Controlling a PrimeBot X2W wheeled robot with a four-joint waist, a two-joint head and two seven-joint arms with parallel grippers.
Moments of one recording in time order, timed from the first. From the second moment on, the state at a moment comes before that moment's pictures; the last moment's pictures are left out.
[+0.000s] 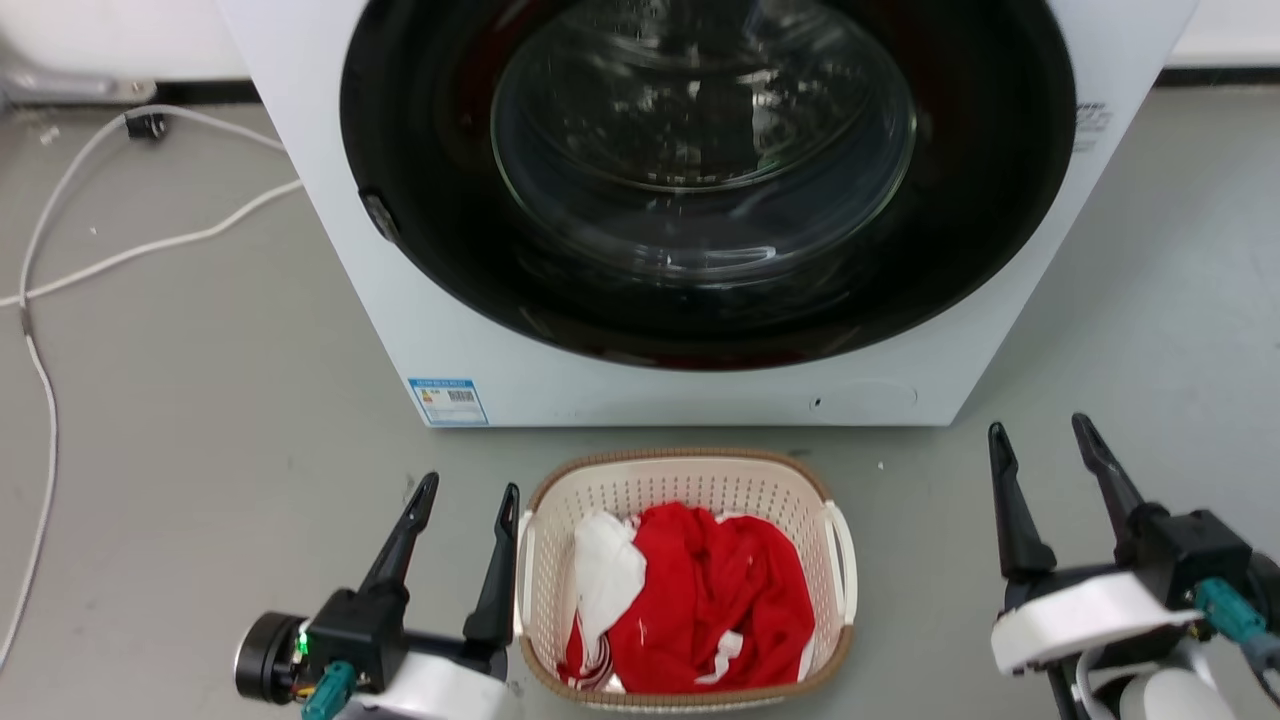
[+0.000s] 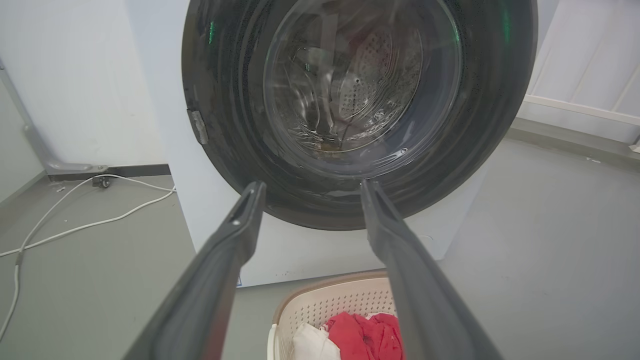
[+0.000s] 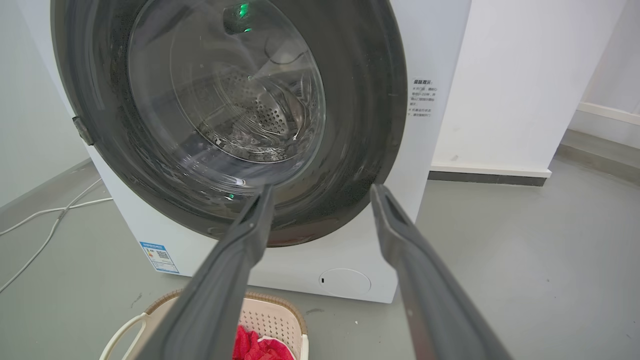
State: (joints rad) left arm 0.02 0.05 -0.13 0.05 -0.09 -0.10 -0.26; right arm -0.06 -0.05 -0.02 0.10 0.03 0.13 -0.21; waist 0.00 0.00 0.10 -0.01
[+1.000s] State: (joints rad) left arm -0.70 0.22 -0.34 0.79 -0.22 -0.13 -0.24; right arm -0.57 -0.05 -0.04 0.58 0.00 0.13 -0.07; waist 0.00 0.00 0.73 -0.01
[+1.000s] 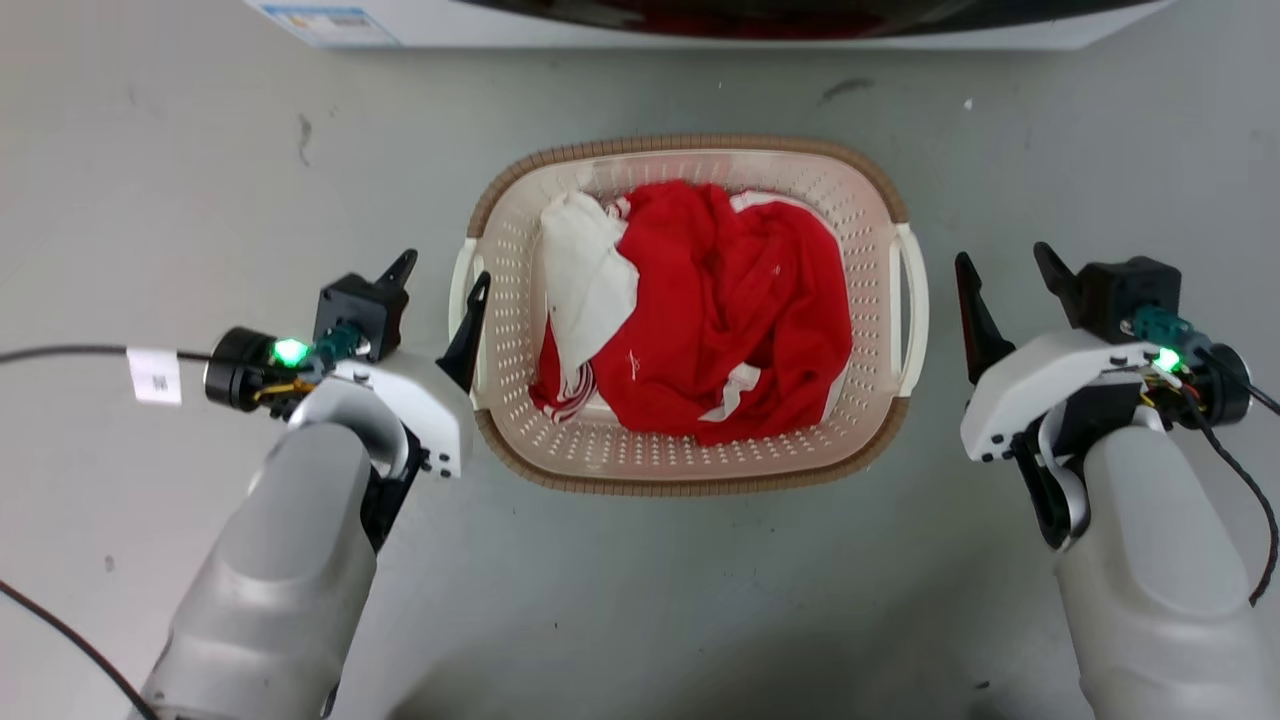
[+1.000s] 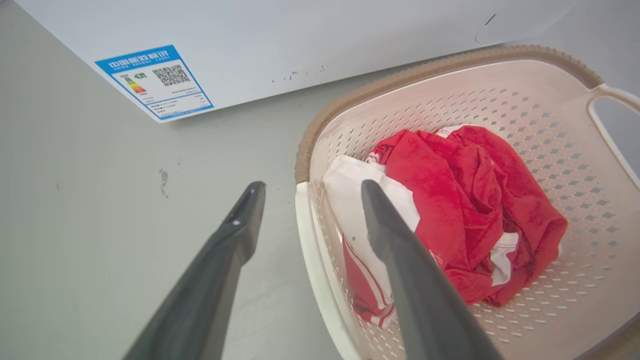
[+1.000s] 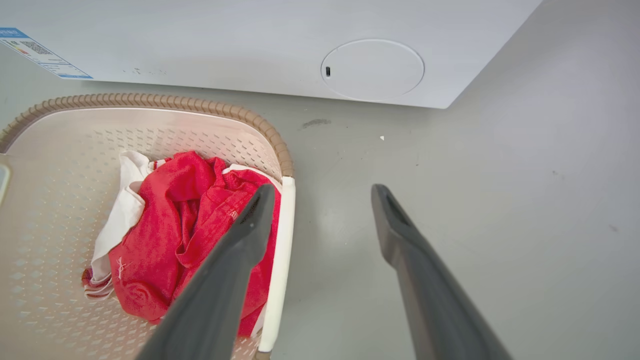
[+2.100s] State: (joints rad) left arm -0.99 0.24 -0.74 1.10 -0.59 -0.13 -0.03; right arm -0.94 -0.05 0.13 1.15 0.14 0.13 0.05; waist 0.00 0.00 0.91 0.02
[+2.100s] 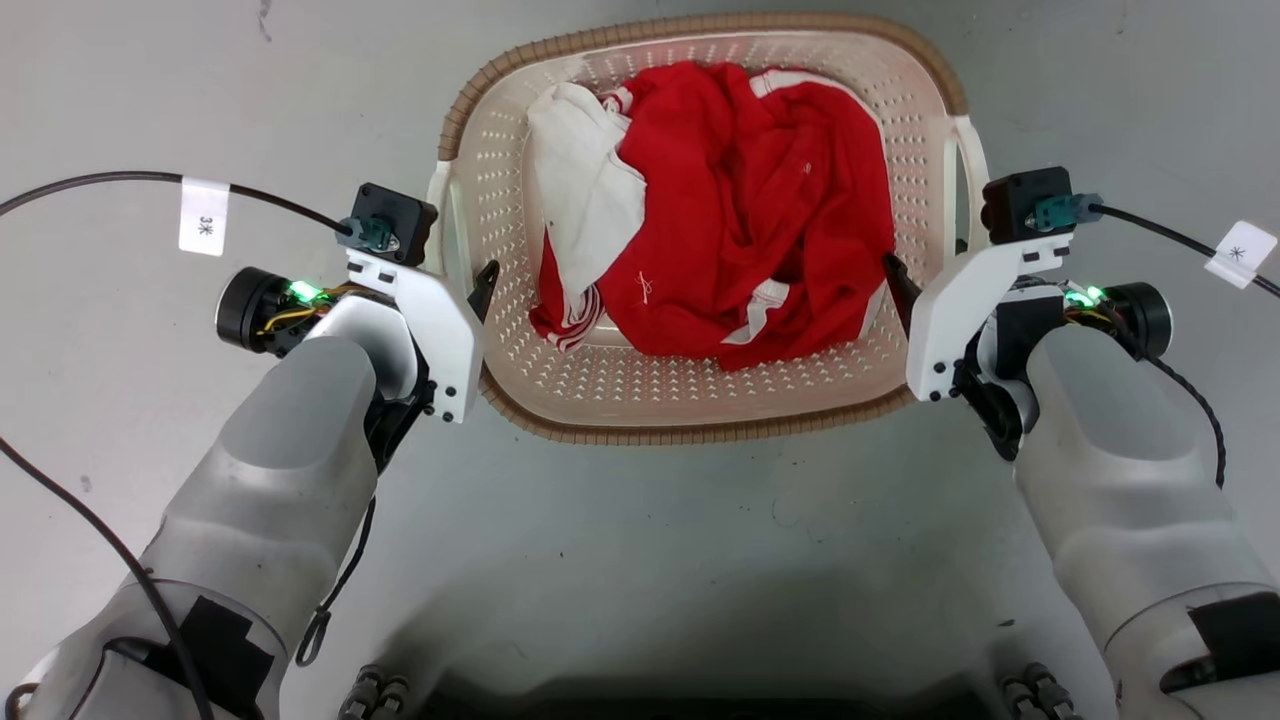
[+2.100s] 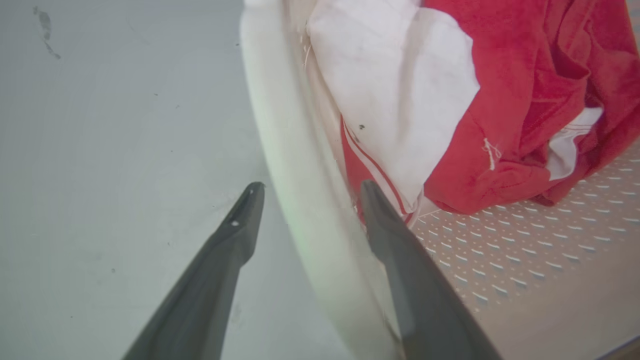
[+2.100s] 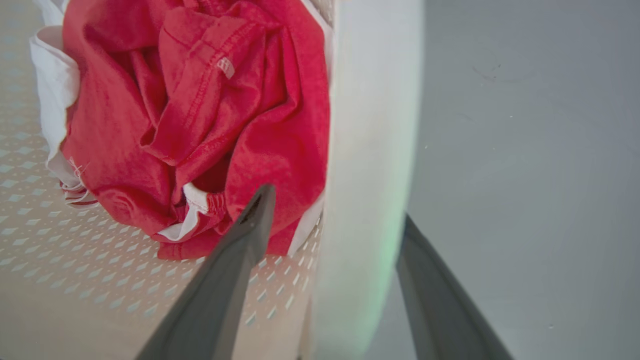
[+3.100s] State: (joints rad) left arm -1.06 0.26 -0.98 1.11 -0.74 -0.13 -0.10; right arm -1.06 -0.05 0.18 1.25 0.08 0.13 0.02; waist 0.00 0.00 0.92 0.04
